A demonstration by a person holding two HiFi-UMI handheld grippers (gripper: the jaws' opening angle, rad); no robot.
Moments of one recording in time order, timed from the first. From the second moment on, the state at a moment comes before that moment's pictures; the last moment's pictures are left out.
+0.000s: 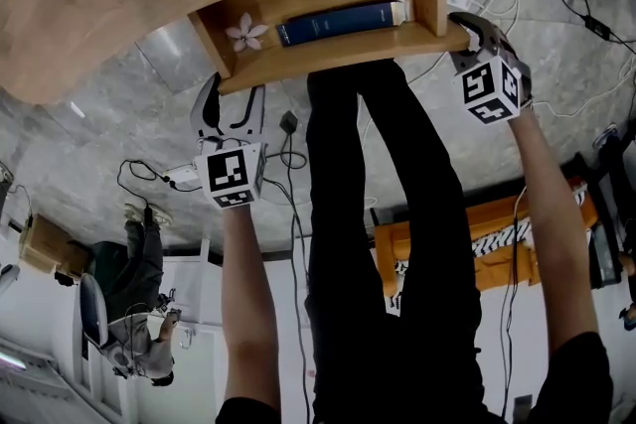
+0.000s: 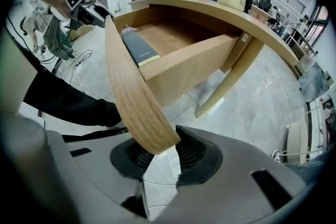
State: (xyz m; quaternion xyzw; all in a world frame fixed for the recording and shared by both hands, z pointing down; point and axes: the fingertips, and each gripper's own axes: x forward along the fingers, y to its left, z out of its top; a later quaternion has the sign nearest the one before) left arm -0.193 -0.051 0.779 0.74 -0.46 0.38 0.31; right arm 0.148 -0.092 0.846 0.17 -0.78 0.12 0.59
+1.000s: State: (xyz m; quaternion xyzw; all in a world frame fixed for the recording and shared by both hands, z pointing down) left arm -0.205 -0.146 0.773 0.75 -0.49 0.34 0.27; right arm 0.138 -0.184 0.839 0.24 -0.78 0.12 0.56
